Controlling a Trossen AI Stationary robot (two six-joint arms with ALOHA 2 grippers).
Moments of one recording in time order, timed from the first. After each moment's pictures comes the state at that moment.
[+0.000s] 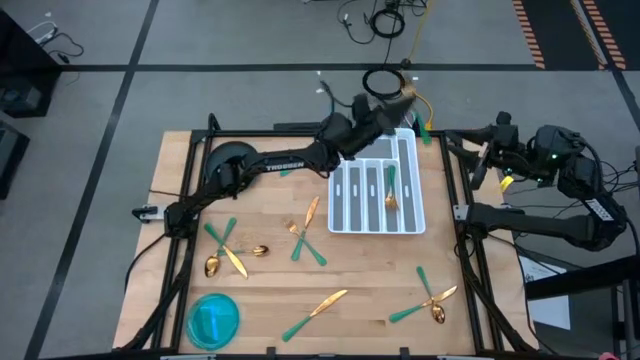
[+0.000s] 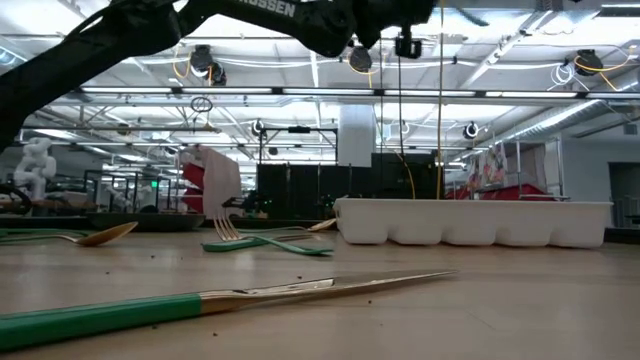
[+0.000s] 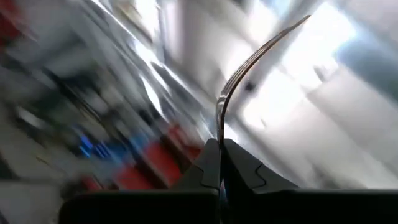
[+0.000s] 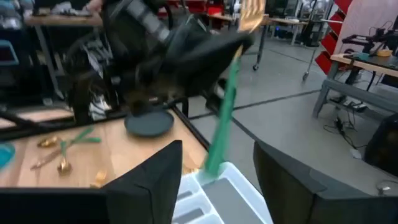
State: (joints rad) left arm 0.23 2.41 2.27 0.74 -0.09 -0.81; right arm -0.38 0.54 1.14 -0.76 0.13 -0.01
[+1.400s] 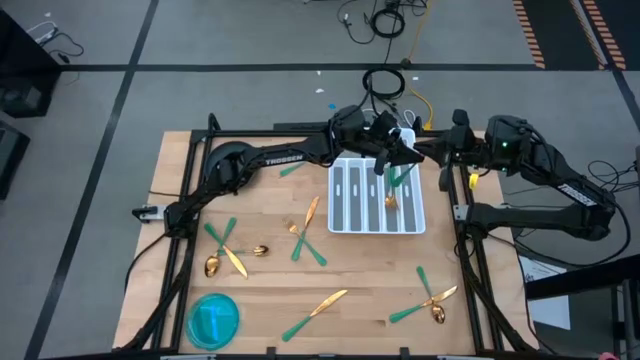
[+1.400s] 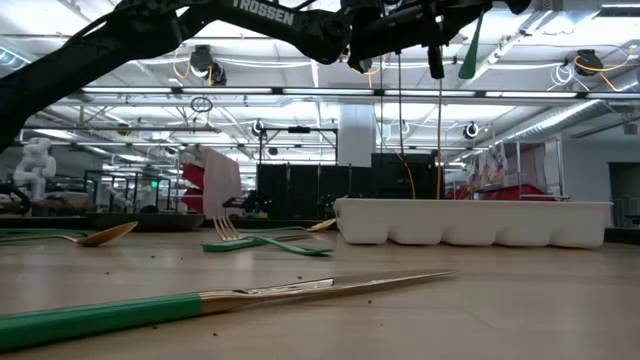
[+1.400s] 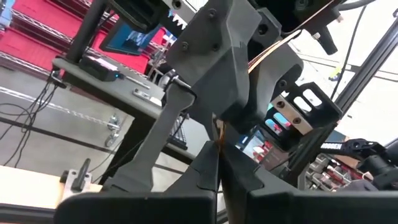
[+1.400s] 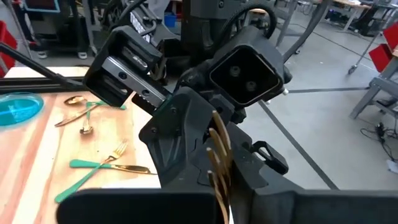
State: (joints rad) left arm 0.29 2.40 2.27 0.33 0.70 -0.64; right arm -0.38 0.74 1.14 -0.68 -0.02 -0.14
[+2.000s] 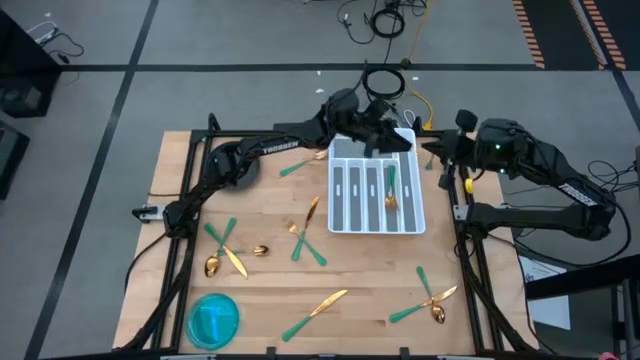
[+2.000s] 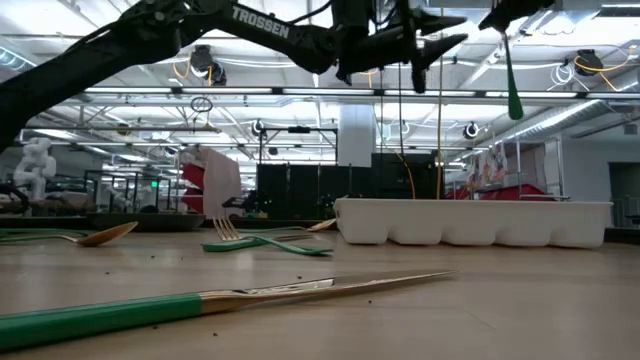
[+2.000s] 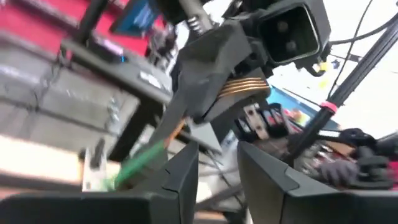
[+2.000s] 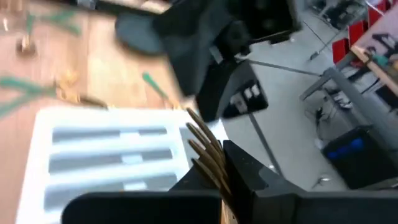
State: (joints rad) left arm 0.38 2.40 2.27 0.25 0.88 -0.65; right arm -0.38 0.76 1.14 -0.85 0.14 -0.40
